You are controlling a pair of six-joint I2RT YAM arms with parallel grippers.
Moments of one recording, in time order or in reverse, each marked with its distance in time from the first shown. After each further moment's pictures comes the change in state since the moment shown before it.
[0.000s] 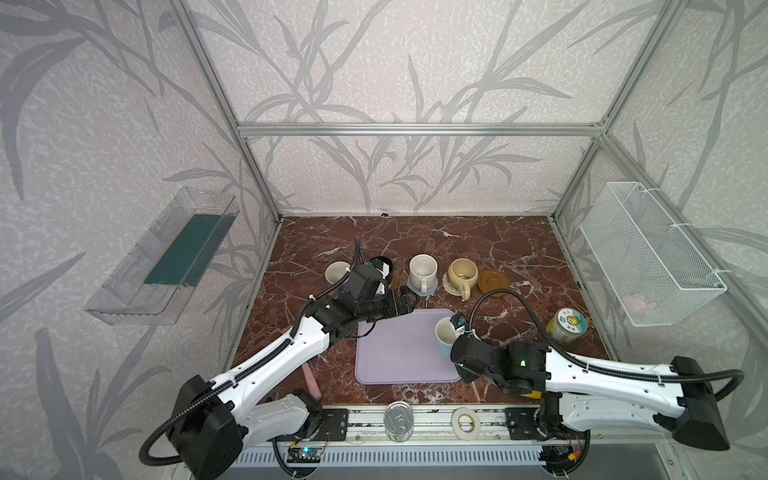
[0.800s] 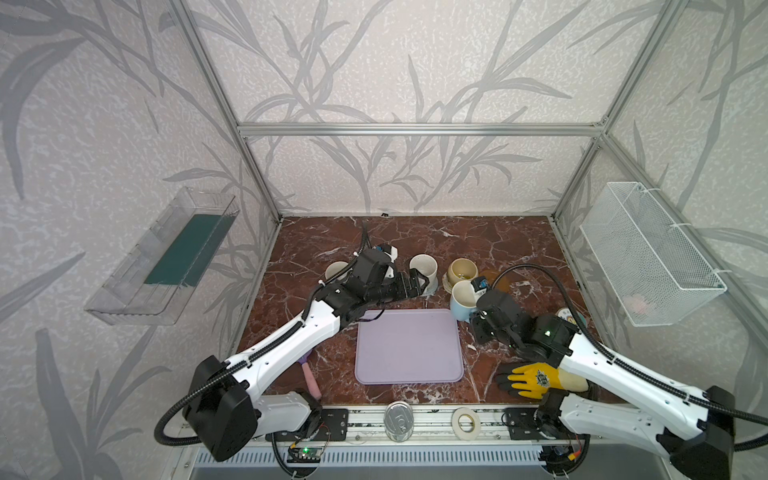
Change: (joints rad) left arm 0.000 0.142 0.161 0.056 0.009 -0.002; right arm -0.384 -0.063 0.105 0.020 -0.093 -0.275
